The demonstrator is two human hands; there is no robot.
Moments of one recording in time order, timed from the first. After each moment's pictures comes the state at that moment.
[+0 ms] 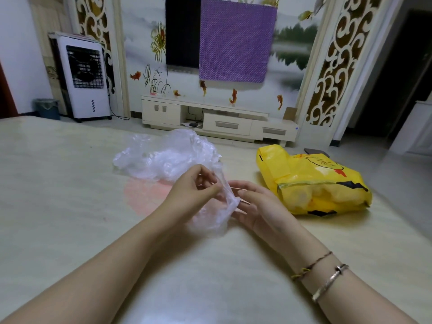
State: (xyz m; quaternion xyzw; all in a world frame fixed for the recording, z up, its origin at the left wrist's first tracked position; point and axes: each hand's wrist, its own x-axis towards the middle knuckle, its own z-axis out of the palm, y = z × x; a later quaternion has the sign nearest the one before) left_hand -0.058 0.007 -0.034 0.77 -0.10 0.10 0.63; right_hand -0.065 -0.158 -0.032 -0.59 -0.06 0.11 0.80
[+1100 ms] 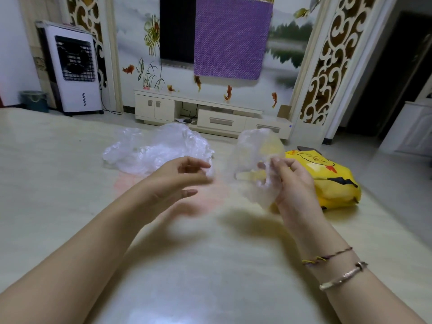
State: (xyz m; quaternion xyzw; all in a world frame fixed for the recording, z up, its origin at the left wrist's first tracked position) left_hand -0.068 0.022 -0.008 0.71 -0.09 -0.05 0.70; right_hand -0.069 -0.188 -0.004 -0.57 -0.02 -0.15 0.81
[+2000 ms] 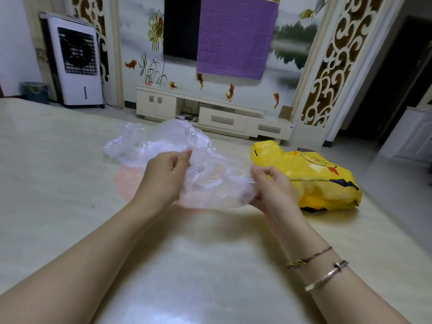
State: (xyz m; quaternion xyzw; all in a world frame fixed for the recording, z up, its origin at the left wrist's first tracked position) left_hand -0.052 0.024 -0.029 0.81 -0.03 0.23 0.55; right_hand -0.065 -0.165 -0.017 -0.68 0.03 -0.10 0.72
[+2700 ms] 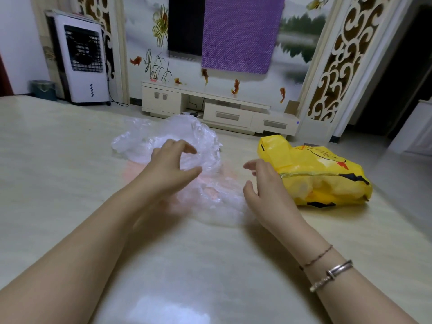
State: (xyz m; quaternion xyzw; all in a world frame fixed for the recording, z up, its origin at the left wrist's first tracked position) left_hand -0.046 0.047 -0.027 0.91 -0.09 0.16 0.38; right_hand -0.066 -0.168 -0.039 -0.93 -0.15 -0.22 0.26
